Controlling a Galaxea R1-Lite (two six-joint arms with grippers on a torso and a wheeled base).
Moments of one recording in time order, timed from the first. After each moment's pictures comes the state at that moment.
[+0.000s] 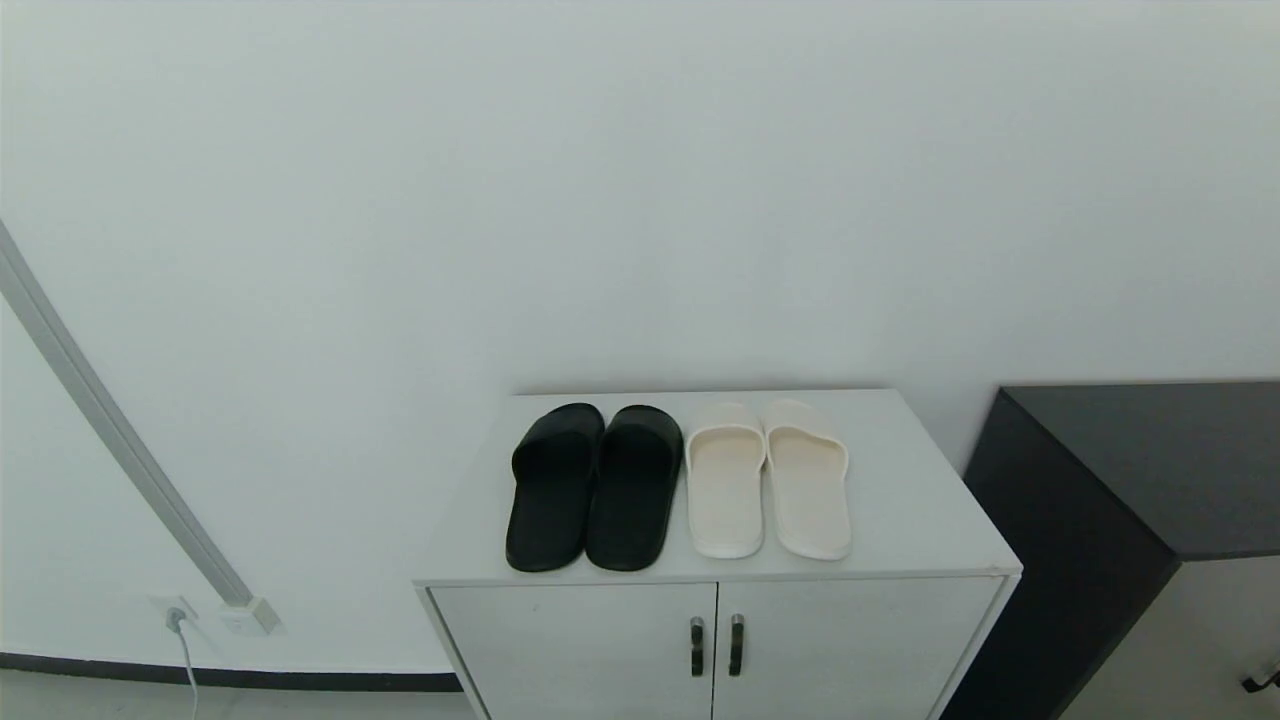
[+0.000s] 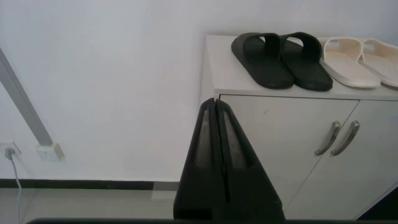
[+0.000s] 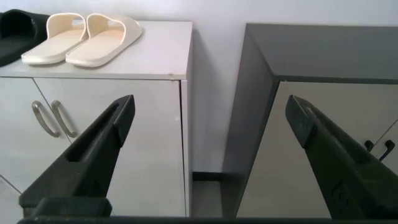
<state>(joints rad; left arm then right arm) 0.00 0.00 0.00 0.00 0.04 -0.05 0.00 0.00 0.00 0.00 0.04 -0.05</state>
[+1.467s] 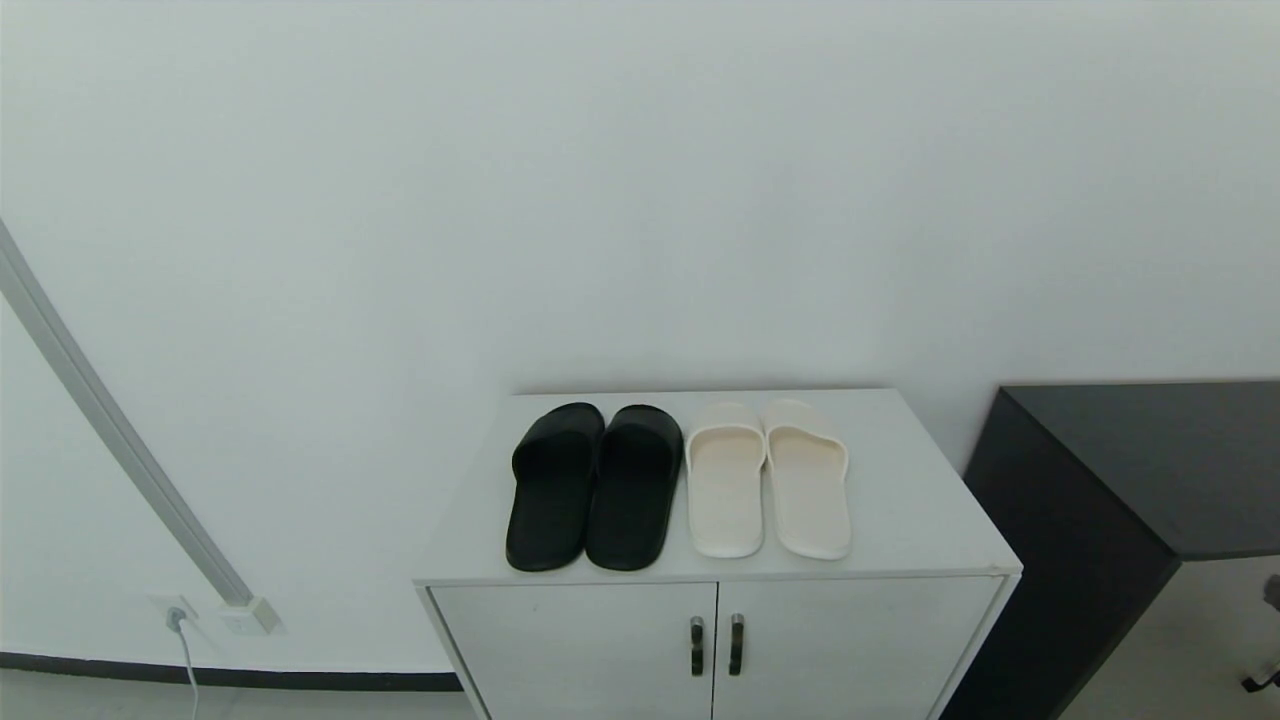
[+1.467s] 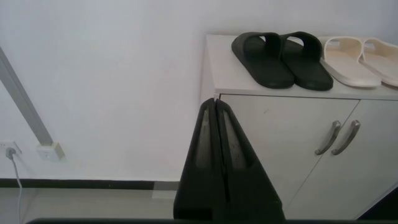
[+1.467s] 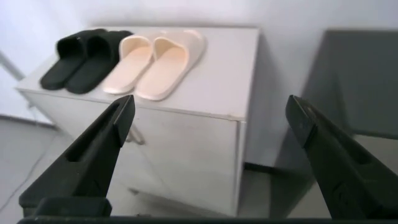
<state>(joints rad) 0.00 0.00 0.00 0.00 0.04 -0.05 0.18 0.73 -0.35 -0.19 0.13 0.07</state>
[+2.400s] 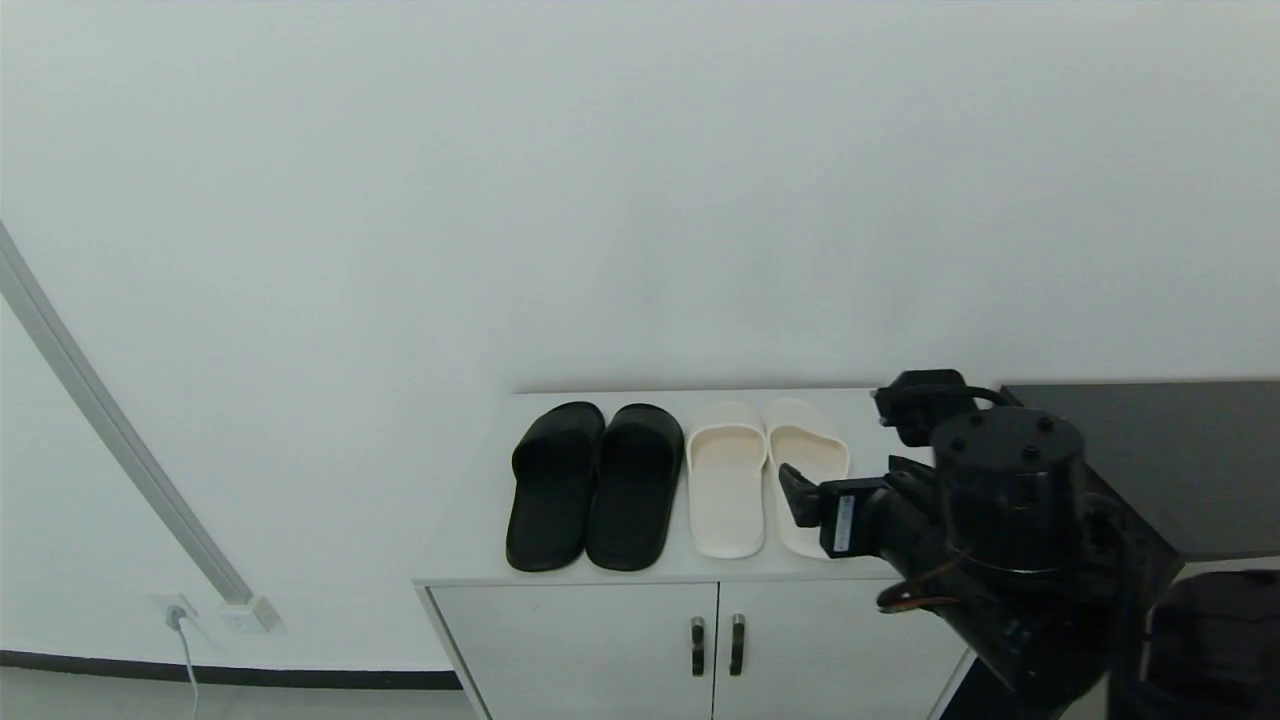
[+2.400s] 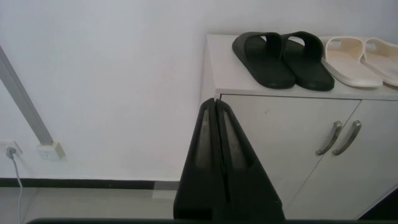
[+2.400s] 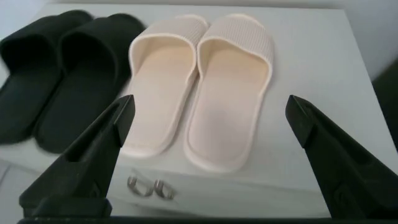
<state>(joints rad) 0.00 0.00 0.00 0.01 0.04 -0.05 0.83 1.75 -0.72 -0.75 -0.63 0.28</state>
